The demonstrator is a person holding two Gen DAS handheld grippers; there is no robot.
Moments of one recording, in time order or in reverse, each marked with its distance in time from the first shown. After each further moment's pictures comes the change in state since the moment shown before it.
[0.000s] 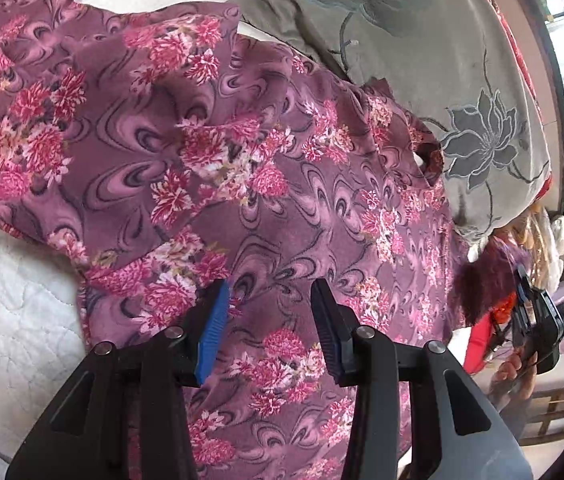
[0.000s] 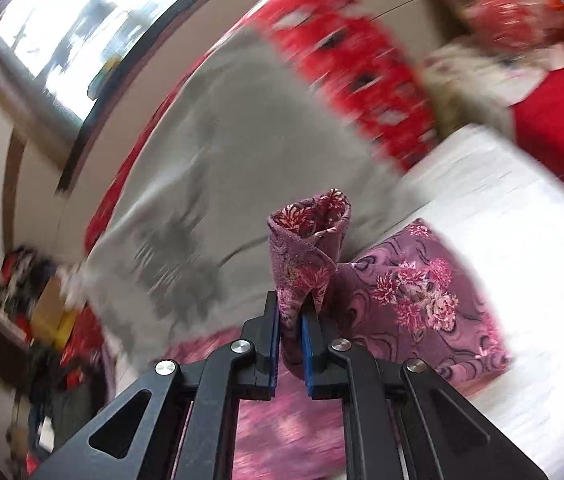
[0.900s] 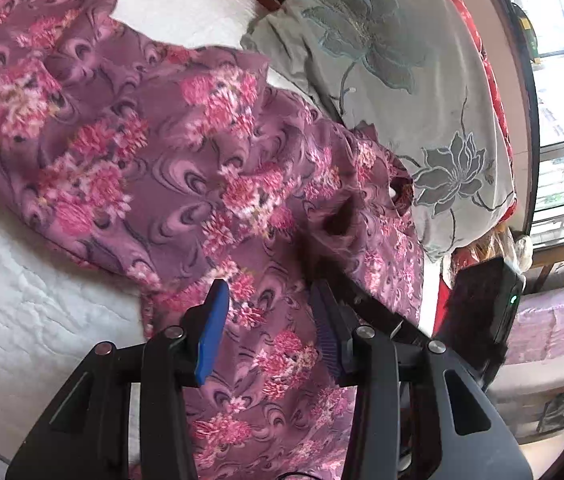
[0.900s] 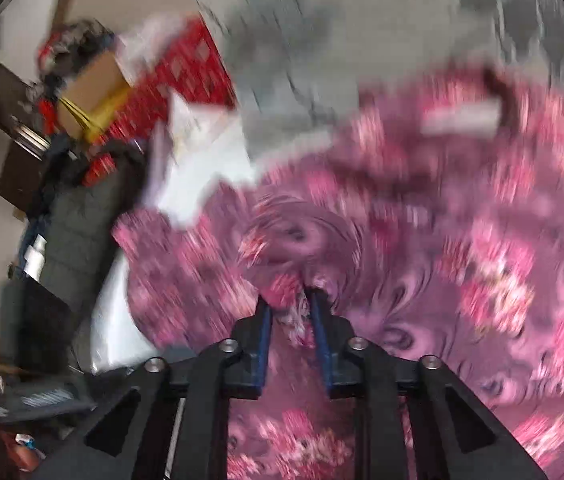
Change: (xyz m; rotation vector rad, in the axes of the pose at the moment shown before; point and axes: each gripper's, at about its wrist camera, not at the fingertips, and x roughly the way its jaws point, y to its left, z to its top) left arm -0.046 0.035 0.015 -0.049 -0.007 -0.133; right arm 0.152 0.234 -0.238 -0.347 0.587 0.098
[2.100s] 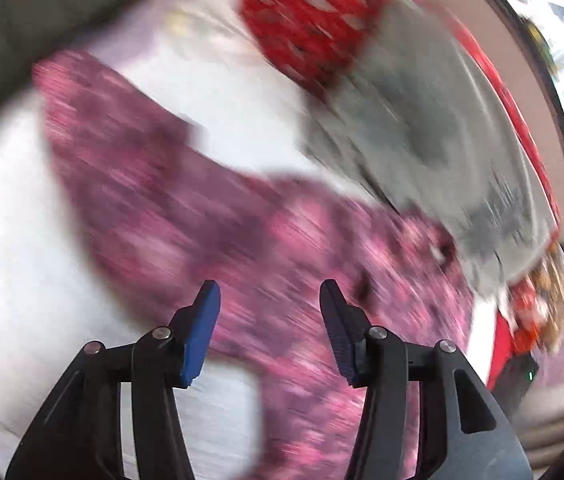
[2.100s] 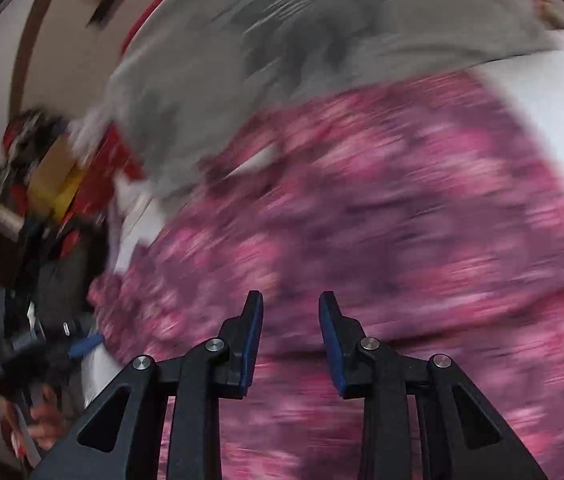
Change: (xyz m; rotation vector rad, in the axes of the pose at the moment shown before) left arm -0.082 0.018 0.052 0.052 -0.233 0.284; right arm -0.076 -0.096 -0.027 0.178 -0.200 -0.044
